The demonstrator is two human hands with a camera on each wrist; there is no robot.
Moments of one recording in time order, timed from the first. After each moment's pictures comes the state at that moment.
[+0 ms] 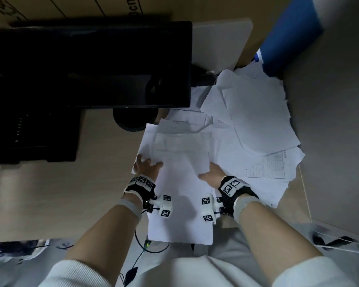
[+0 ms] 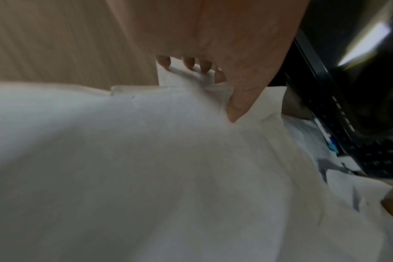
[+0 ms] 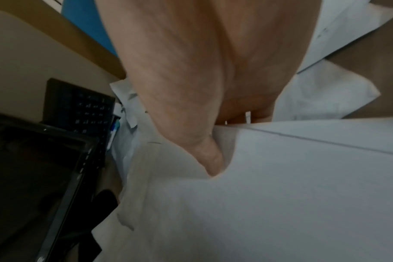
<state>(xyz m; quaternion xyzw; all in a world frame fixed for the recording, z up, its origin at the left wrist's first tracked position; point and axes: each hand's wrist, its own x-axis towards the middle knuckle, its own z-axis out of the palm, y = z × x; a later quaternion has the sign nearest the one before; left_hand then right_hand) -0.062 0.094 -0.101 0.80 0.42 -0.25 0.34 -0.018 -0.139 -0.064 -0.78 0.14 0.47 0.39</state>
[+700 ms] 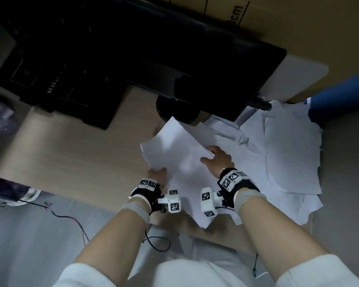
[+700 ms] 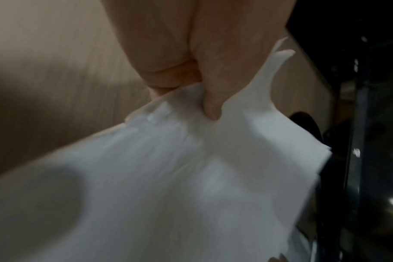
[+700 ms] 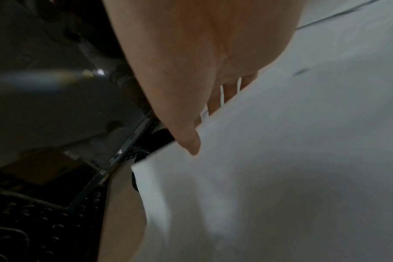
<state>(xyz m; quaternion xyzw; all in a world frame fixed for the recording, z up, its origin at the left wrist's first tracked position) -0.121 0.125 -0.091 0.54 0.60 -0.20 0.56 0.021 -0.040 -0.037 -0.91 -0.04 0.37 0.18</state>
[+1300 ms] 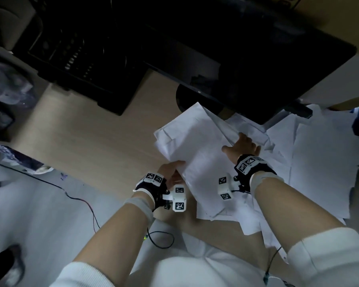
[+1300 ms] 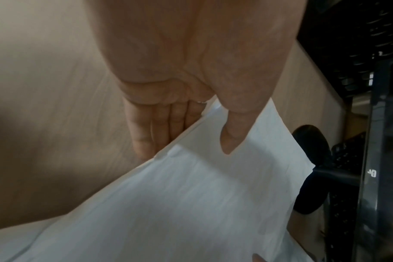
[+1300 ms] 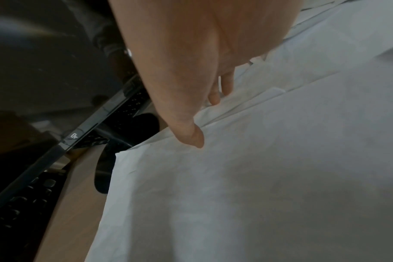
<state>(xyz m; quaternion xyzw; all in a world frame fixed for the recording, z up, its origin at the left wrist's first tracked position) -0.106 0.126 -0.086 0.34 0.59 -0.20 0.70 0.084 -0.020 -0.090 -0.94 -0.03 0.33 0.03</state>
